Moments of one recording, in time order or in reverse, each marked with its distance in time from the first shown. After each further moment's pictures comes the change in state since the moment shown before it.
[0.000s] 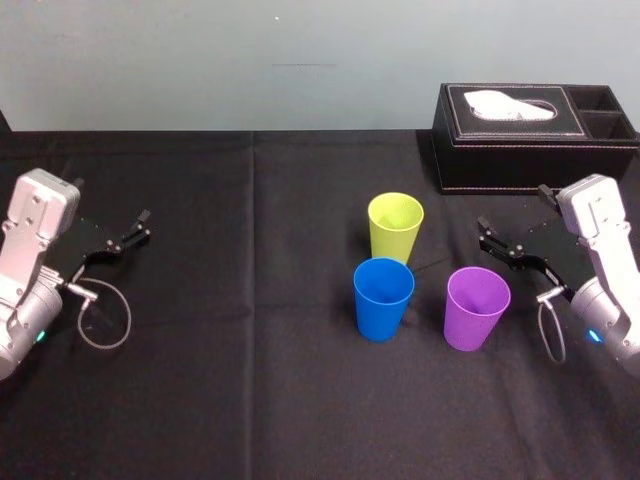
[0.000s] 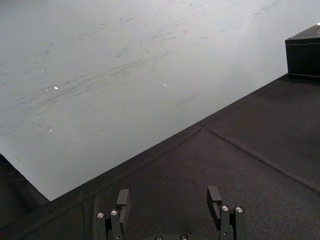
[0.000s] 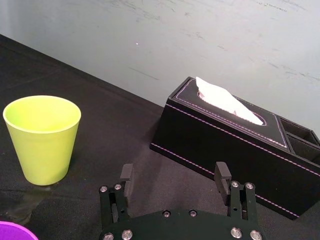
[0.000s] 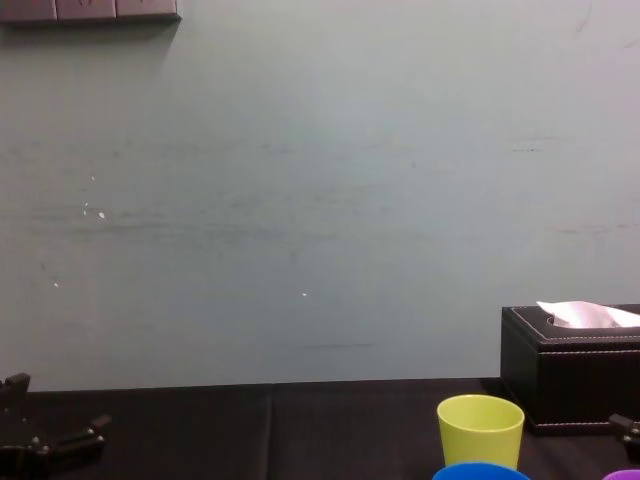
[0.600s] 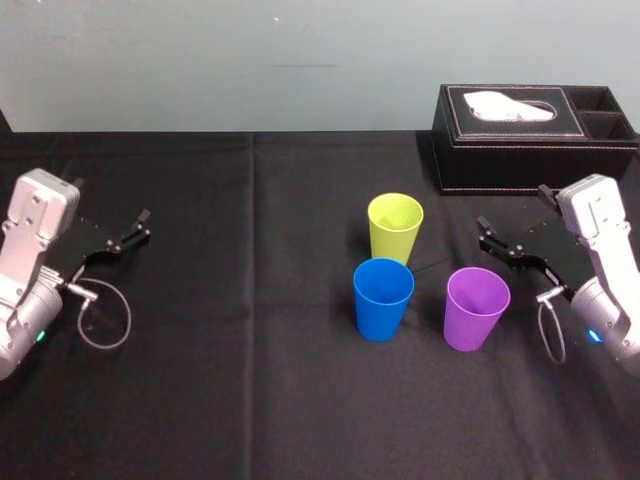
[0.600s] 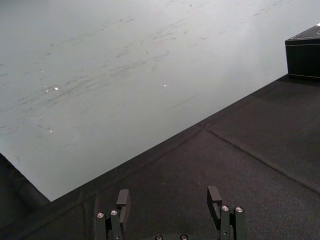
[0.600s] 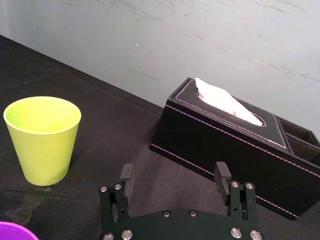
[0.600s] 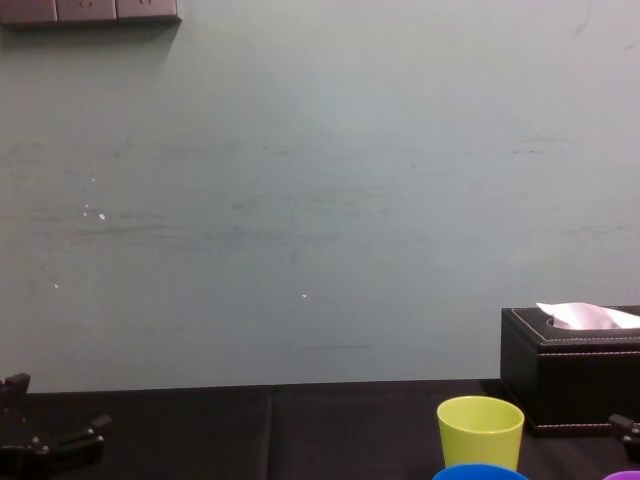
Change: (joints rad) left arm 0.000 0.000 0.000 0.000 0.000 0.000 0.000; right arm 0.000 0.000 0.000 0.000 0.000 0.000 0.000
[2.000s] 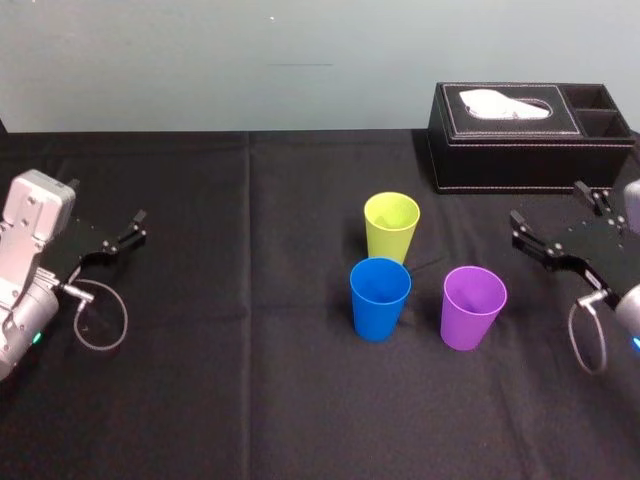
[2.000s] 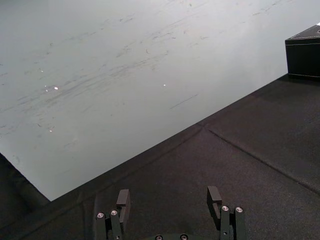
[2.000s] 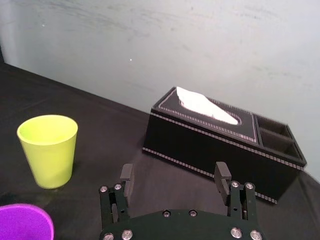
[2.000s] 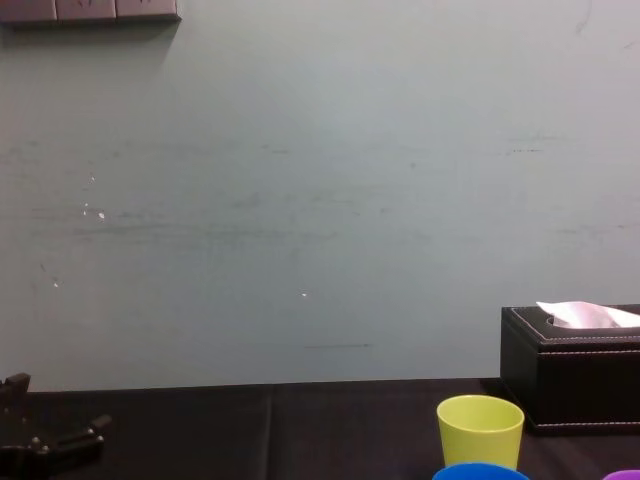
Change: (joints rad) left arm 0.000 0.000 0.000 0.000 0.000 0.000 0.000; right arm -0.152 0.052 0.154 -0.145 0.093 -0.010 0.058
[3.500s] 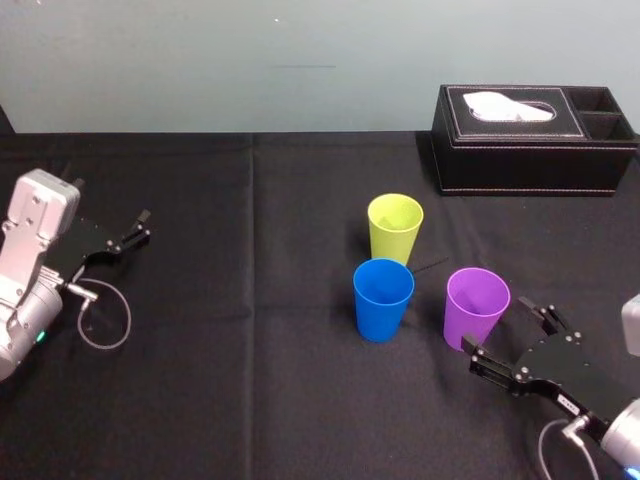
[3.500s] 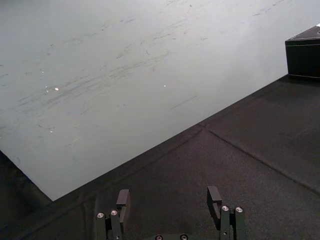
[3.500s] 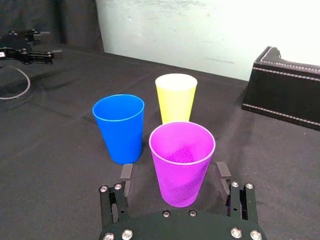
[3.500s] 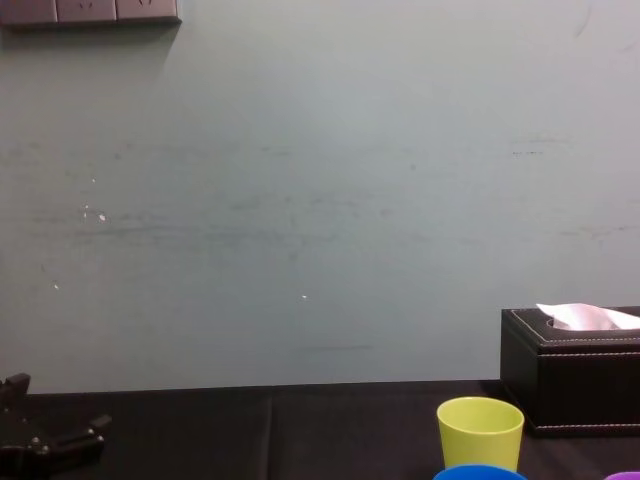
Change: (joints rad) left arm 0.000 0.000 0.000 0.000 0.000 0.000 0.000; right arm -0.339 -0.010 0.099 -0.204 0.086 -0.010 0.230
